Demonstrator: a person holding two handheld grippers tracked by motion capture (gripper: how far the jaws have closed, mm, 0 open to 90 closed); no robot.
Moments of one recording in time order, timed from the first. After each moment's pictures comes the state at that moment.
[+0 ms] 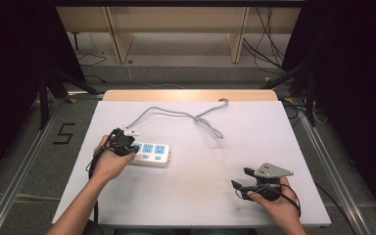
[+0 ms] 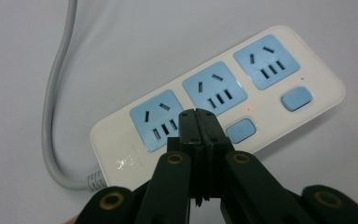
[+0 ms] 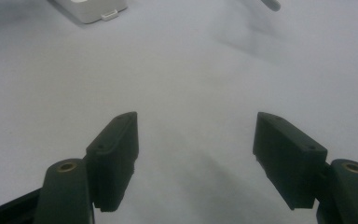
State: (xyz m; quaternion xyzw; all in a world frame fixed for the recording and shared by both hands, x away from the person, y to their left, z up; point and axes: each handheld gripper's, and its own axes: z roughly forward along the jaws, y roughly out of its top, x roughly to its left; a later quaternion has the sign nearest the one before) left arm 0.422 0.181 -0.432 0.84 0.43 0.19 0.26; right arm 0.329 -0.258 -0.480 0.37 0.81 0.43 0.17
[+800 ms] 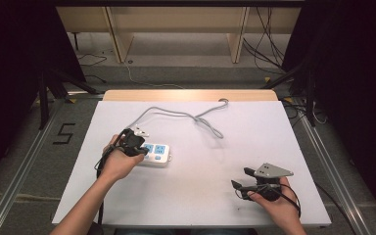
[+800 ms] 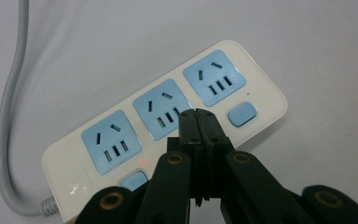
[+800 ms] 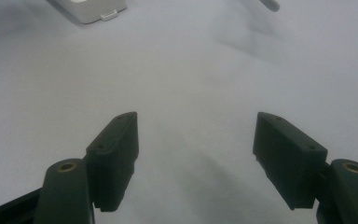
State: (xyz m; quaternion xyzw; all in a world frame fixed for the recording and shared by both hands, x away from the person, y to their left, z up) left arm 0.421 0.154 -0.429 0.86 0.41 0.16 0.26; right arm 0.329 -0.258 -0.480 0.37 0.81 0.43 0.17
